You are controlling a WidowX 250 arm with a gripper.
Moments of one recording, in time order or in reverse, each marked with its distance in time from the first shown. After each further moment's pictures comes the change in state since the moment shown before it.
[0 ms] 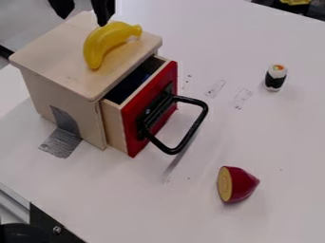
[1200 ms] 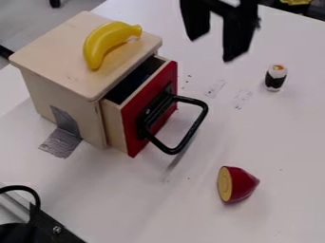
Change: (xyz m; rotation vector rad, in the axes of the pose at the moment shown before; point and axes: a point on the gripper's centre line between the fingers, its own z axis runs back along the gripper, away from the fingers) arm -0.015 -0.170 -0.001 -0.143 0.080 -0.585
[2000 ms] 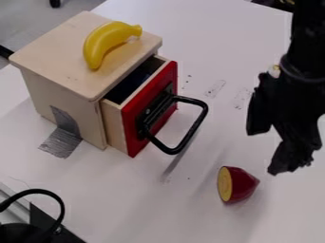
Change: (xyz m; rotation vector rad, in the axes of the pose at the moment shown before) arm -0.004 -0.086 -0.091 0.047 0.148 -0.347
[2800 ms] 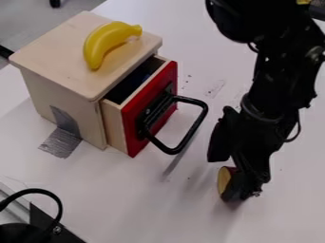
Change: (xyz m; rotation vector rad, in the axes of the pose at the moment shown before) arm -0.041 0.008 -0.042 -0.009 0.154 -0.030
